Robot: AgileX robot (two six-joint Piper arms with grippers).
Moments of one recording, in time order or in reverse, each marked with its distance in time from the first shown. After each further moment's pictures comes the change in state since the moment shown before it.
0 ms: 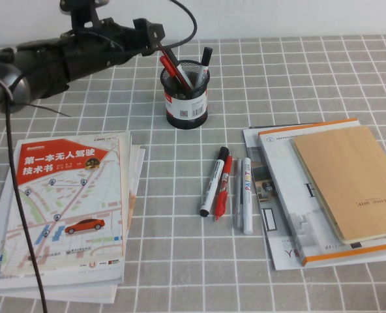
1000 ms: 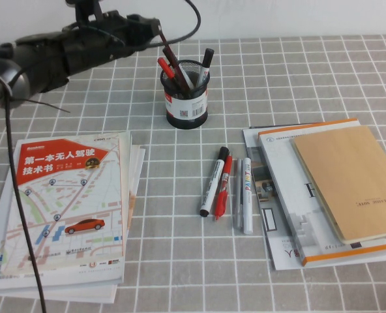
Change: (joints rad) right arm 0.000 0.000 0.000 0.000 0.000 0.000; left arm 0.000 0.004 -0.039 -0.002 0.075 -0.010
